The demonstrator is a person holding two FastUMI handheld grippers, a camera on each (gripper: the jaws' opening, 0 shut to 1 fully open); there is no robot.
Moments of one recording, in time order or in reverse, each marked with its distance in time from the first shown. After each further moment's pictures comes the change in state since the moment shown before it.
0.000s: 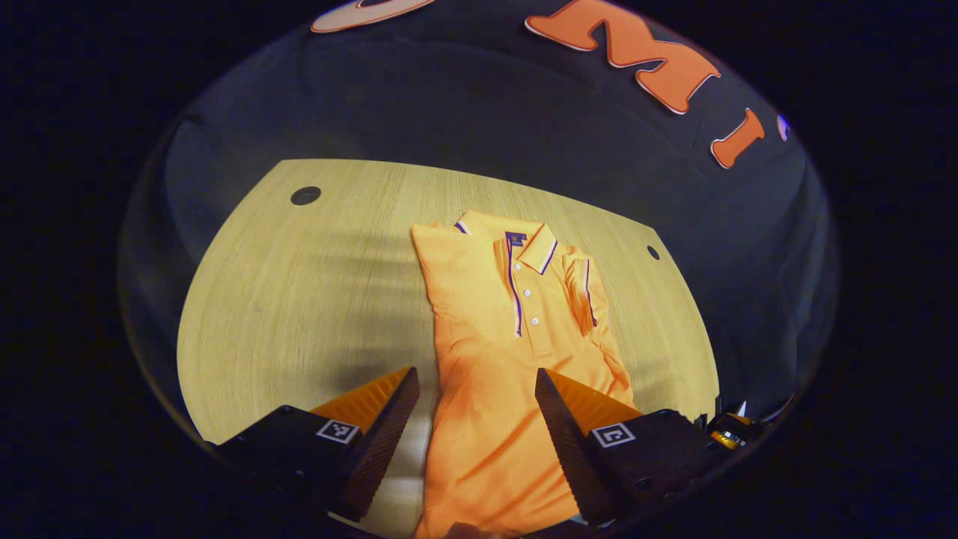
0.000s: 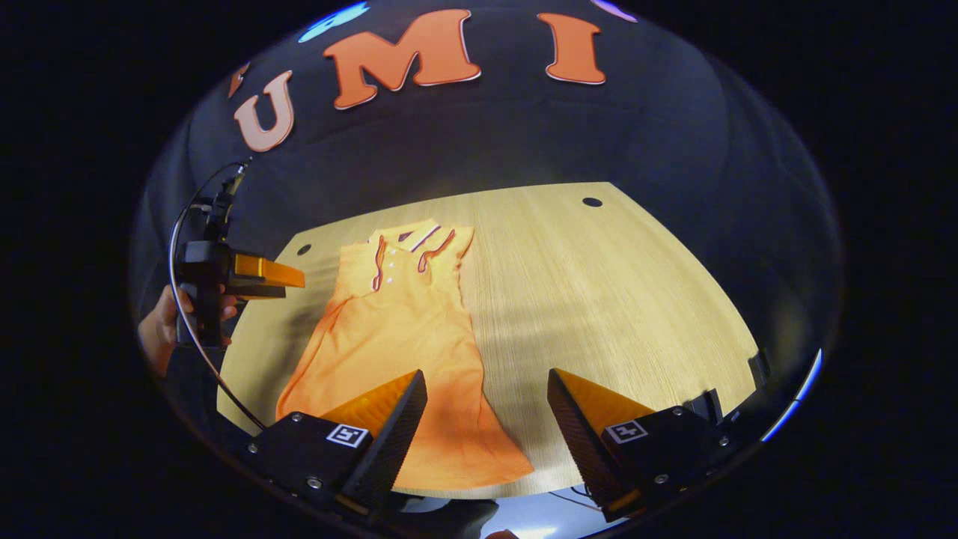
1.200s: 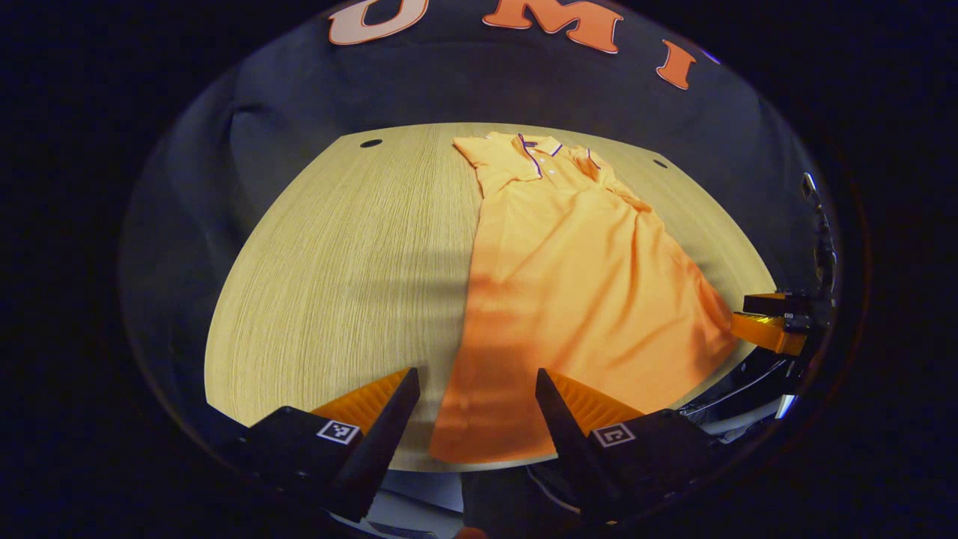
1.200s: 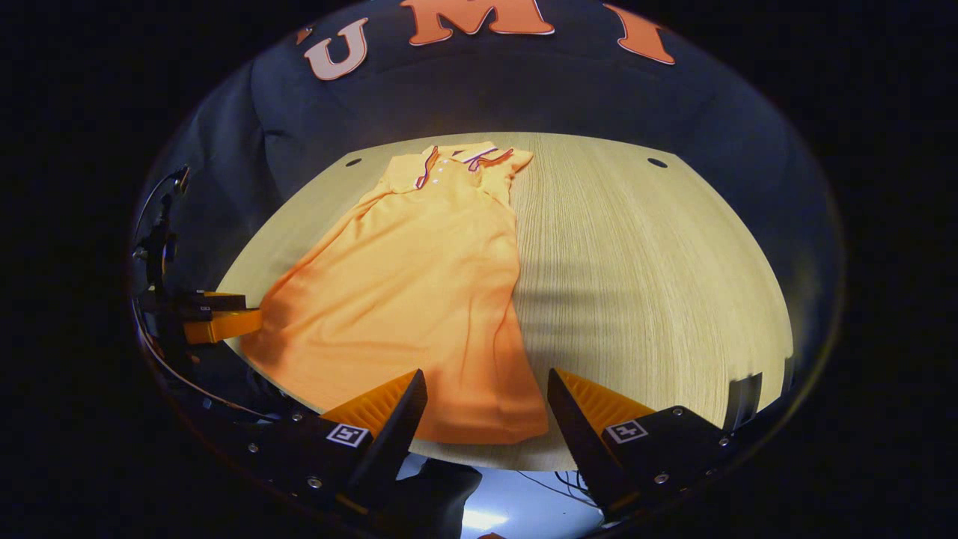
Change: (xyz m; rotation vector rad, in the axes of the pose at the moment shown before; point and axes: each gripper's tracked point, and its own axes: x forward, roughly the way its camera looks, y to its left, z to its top) left arm -0.082 0.030 -0.248 0.128 0.063 0.198; right arm 0.027 0.004 -0.115 -0.182 0.146 0.150
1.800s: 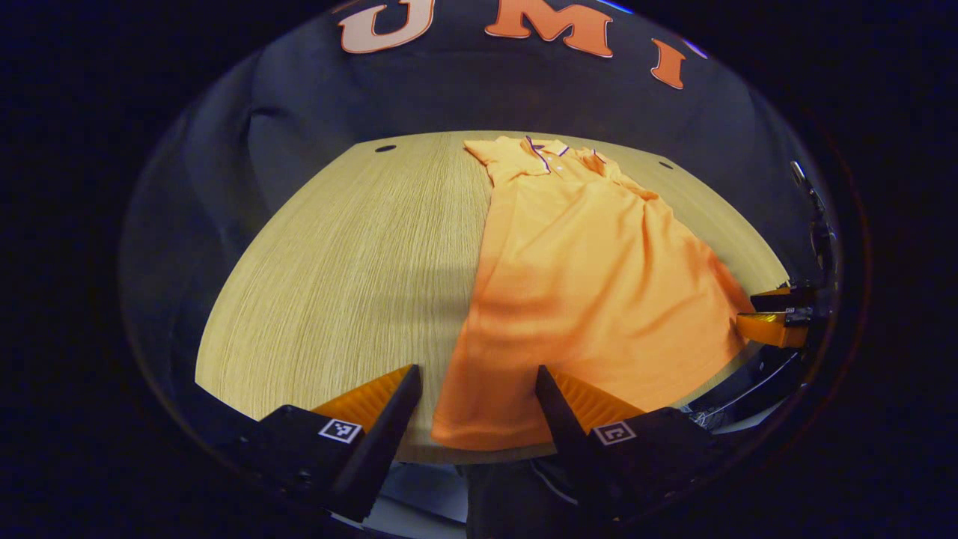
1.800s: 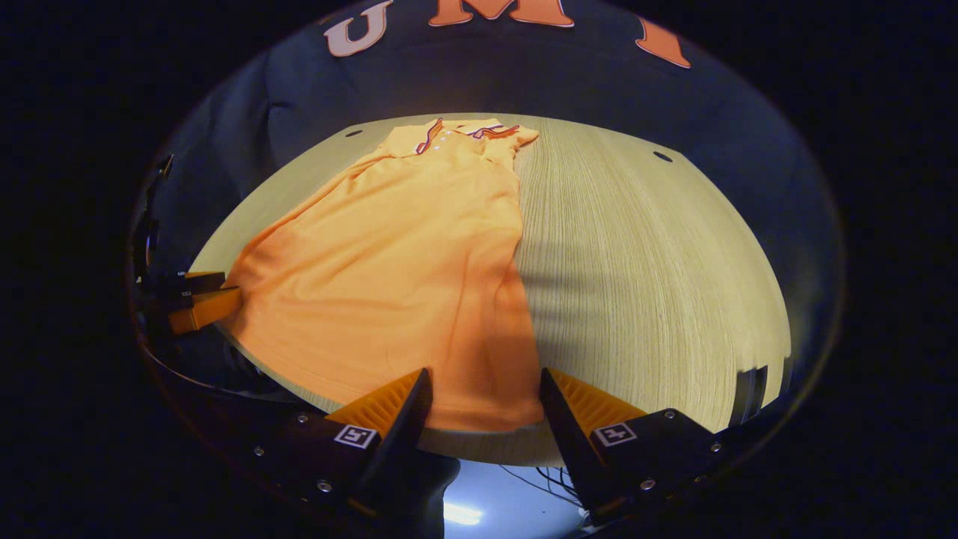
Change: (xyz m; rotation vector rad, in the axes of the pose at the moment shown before) left arm 0.014 0.003 -0.022 0.019 -0.138 0.048; right arm 0.016 -0.001 -0.037 -0.076 0.016 -0.042
